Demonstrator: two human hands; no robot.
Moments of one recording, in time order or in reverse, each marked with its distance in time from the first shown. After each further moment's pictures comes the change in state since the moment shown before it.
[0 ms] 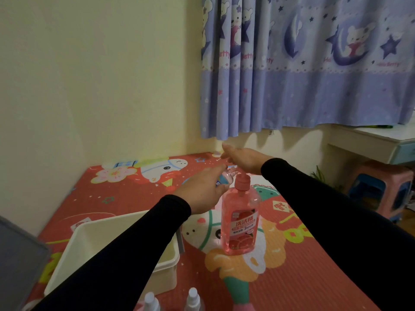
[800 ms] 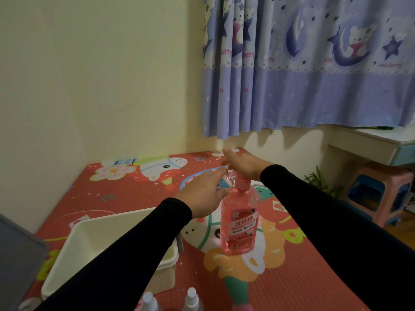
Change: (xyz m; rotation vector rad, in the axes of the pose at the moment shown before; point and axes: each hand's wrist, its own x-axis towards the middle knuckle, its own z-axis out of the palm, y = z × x) left_hand -0.001 -0.004 0.011 0.016 0.002 0.005; right_hand 0.005 0.012 0.016 0.126 -0.023 -0.025
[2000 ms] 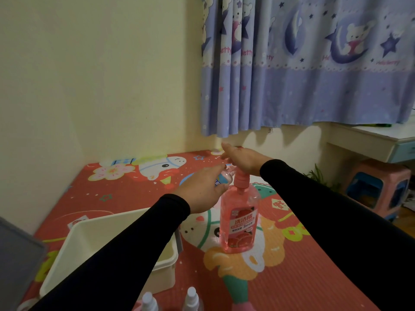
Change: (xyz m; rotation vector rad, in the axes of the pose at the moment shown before) left_hand 0.002 0.002 -0.008 -0.022 -0.001 0.023; right_hand -0.004 -0.010 -0.008 -0.077 0.037 0.012
